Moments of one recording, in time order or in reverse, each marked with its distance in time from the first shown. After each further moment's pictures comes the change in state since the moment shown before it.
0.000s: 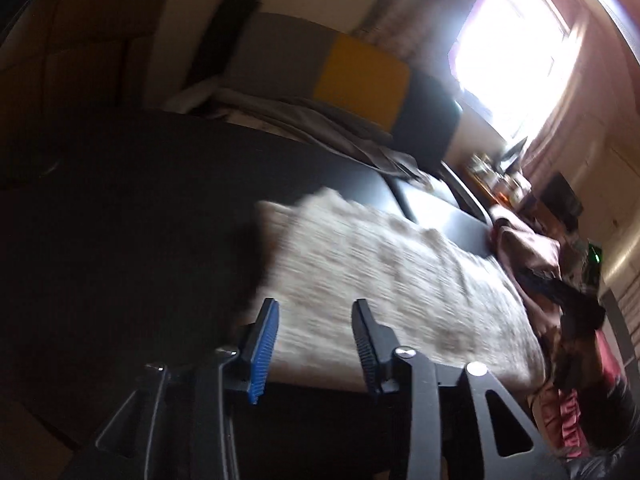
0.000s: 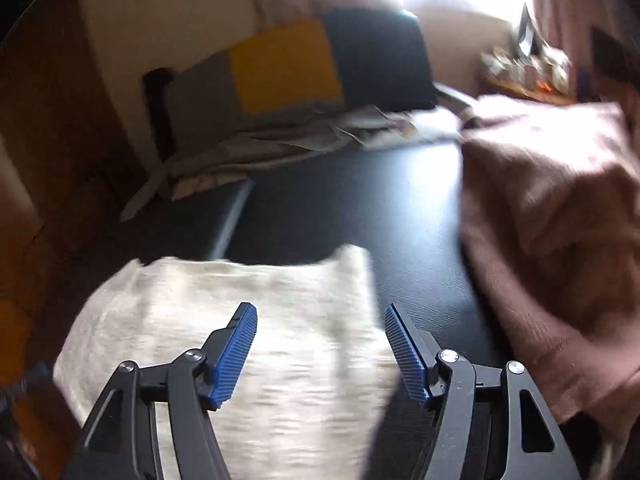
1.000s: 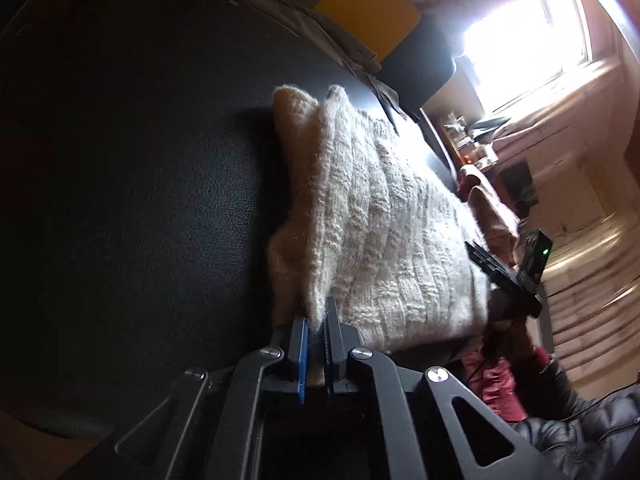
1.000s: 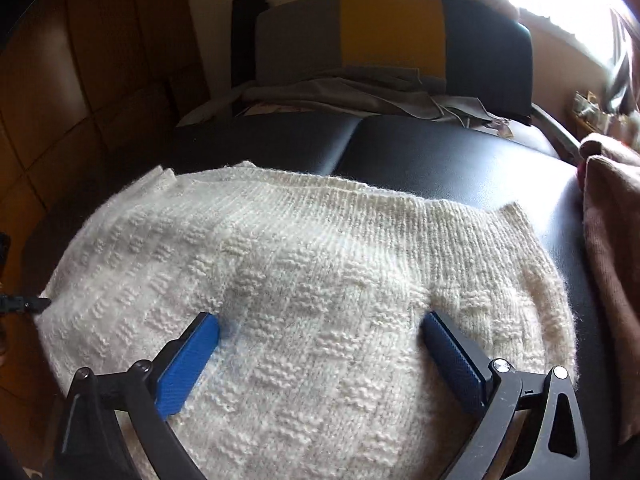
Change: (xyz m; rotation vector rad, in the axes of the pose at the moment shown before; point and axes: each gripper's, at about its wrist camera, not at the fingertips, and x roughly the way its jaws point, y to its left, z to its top) left arm 0.047 0.043 -0.031 -0.144 0.294 -0.208; right arm 0.045 0.076 -0.057 -0.280 0.107 0.084
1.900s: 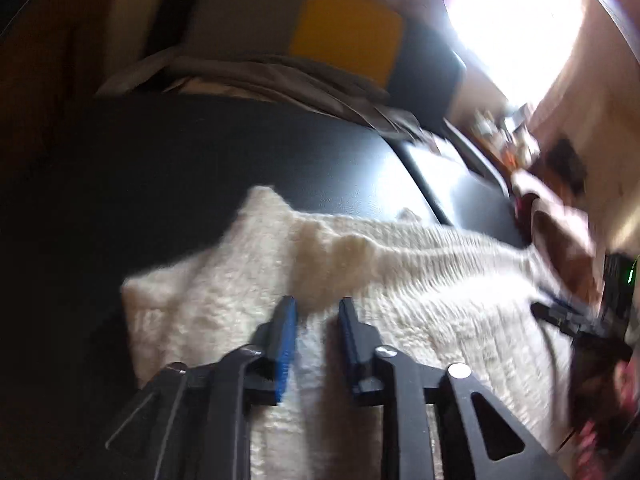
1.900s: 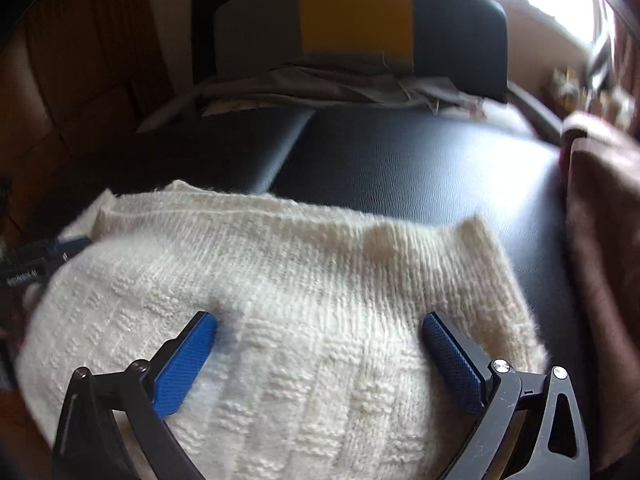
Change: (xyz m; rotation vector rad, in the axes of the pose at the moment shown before) left arm 0.121 -0.071 0.105 0.206 -0.179 0.247; right arm 0.017 -0.046 0.026 0.099 0.025 -0.044
